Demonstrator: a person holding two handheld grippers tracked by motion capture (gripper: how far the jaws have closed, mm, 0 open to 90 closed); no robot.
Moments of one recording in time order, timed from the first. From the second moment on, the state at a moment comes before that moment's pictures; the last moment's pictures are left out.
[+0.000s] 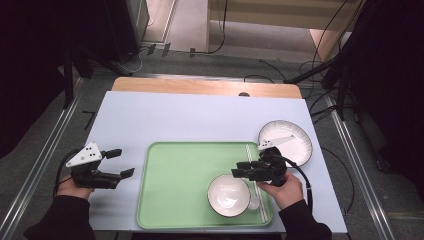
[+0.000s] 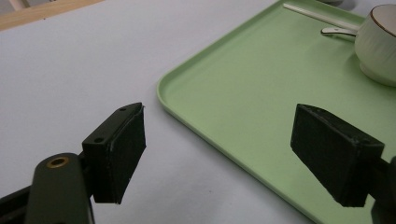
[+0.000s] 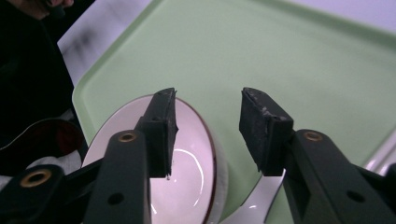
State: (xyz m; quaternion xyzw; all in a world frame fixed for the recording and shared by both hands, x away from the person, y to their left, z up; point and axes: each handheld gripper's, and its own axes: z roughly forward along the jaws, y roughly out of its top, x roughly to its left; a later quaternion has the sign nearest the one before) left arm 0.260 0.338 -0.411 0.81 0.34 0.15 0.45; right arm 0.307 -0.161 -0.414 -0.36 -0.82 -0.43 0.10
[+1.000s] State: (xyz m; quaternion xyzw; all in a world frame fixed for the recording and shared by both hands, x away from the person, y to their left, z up) left arm 0.260 0.338 -0.411 0.81 0.34 0.15 0.45; right arm 0.324 -0.241 -0.404 -0.43 -0.77 -0.46 -0.02
